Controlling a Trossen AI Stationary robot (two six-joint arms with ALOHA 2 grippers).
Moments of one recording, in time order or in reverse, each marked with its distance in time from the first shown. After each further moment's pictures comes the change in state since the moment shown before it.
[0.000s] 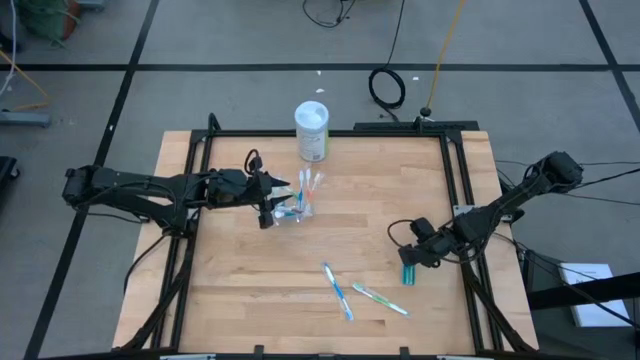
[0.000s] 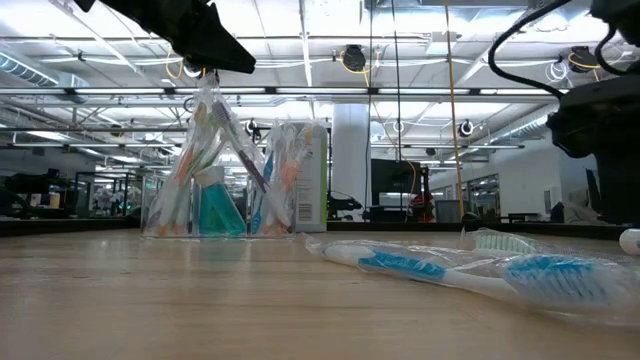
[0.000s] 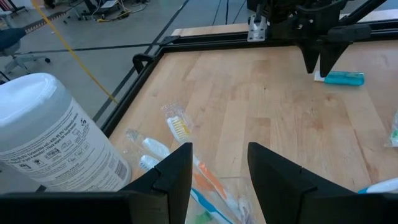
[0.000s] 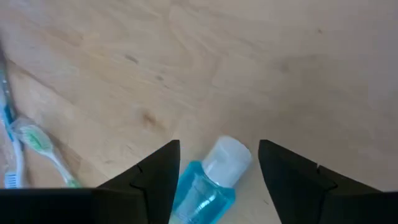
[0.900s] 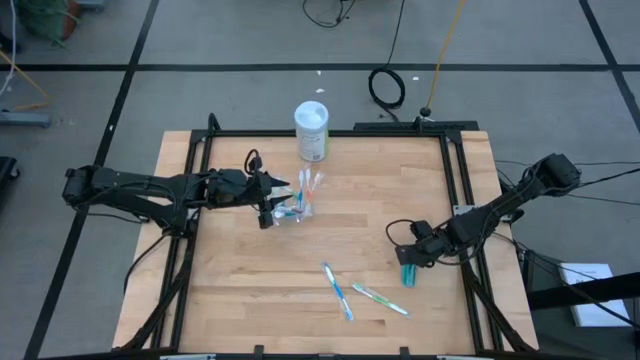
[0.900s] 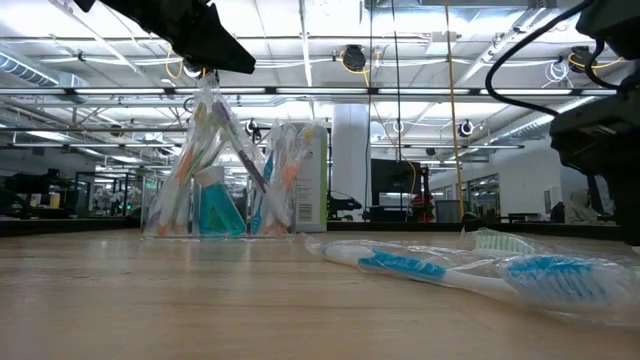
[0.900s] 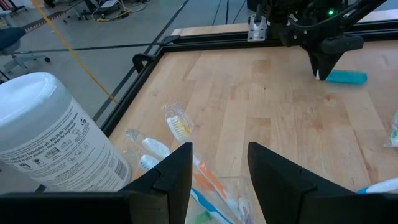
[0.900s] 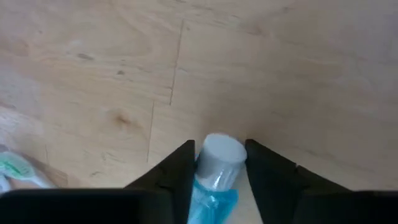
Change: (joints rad) left arm 0.000 0.000 0.000 -0.001 0.000 -0.003; right arm -0.026 0.108 0.002 0.041 -0.105 0.174
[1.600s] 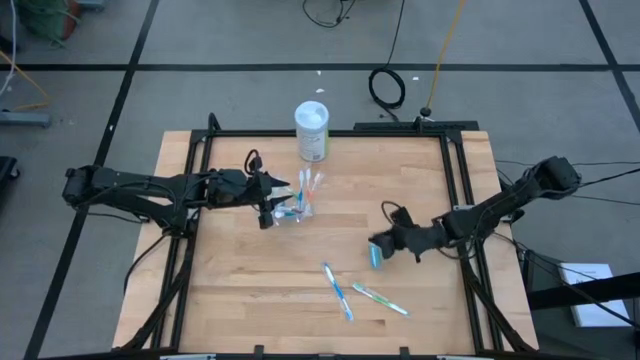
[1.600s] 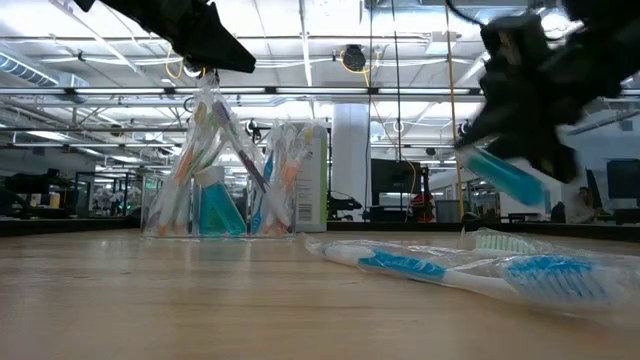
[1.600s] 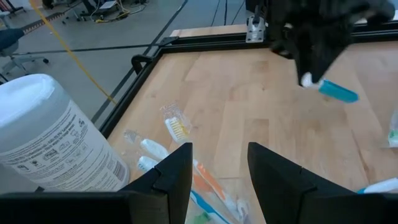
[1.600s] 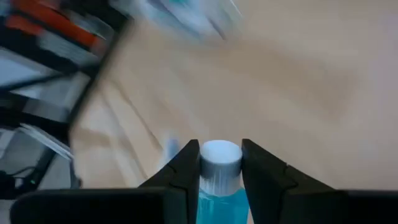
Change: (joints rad) left arm -0.008 0.000 0.000 0.003 0.002 0.001; right arm -0.110 0.003 -0.003 0.606 0.417 -0.610
